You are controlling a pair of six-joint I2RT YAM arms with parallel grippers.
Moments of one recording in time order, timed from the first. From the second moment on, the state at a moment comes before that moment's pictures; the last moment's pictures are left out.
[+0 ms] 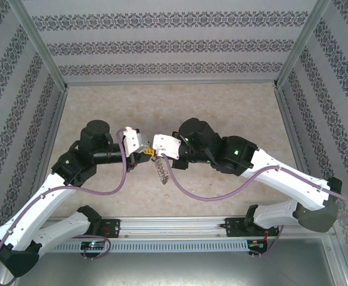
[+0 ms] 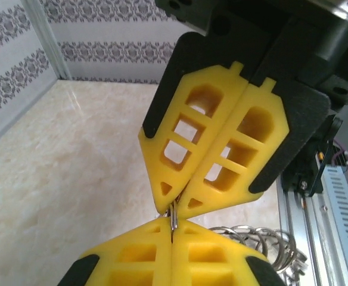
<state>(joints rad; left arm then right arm) -0.56 0.91 1.01 -0.53 0.65 0.37 1.08 1.29 1.43 -0.77 -0.01 -0.50</state>
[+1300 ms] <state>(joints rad) -0.57 0.91 1.00 -0.46 0.63 0.37 1.11 1.32 1.50 -0.82 0.10 -0.52</state>
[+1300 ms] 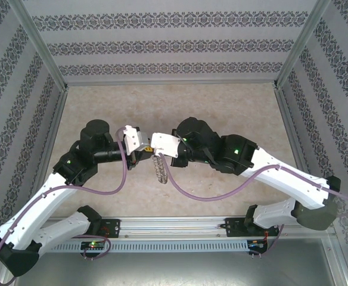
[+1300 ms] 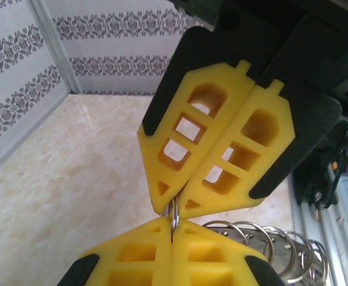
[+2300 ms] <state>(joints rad) -0.57 0.79 0.73 0.16 0.83 0.00 1.04 1.13 1.31 -0.61 -0.18 -0.37</state>
